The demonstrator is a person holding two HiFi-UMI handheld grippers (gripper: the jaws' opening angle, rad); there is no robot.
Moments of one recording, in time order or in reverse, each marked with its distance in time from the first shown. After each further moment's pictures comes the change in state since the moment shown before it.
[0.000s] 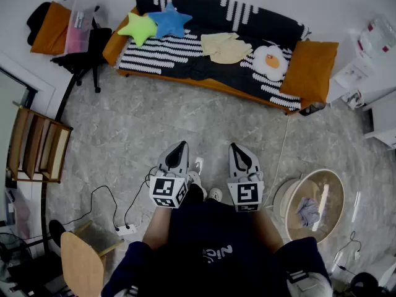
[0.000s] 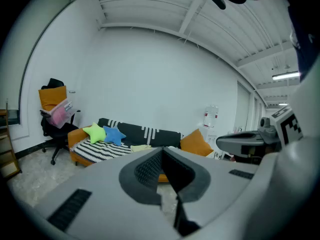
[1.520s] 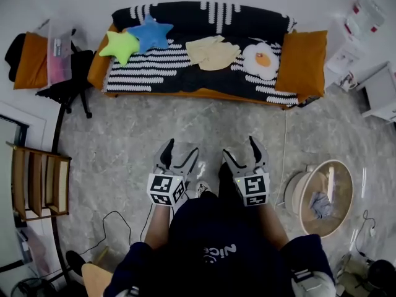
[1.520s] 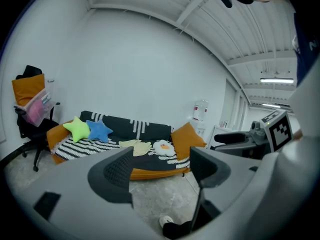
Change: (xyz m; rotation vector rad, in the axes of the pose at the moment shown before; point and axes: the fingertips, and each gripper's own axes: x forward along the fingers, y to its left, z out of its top) left arm 0.084 0.057 0.007 0.032 0.099 -0.197; right arm 0.083 -0.027 -0.016 0.091 0.089 -0.078
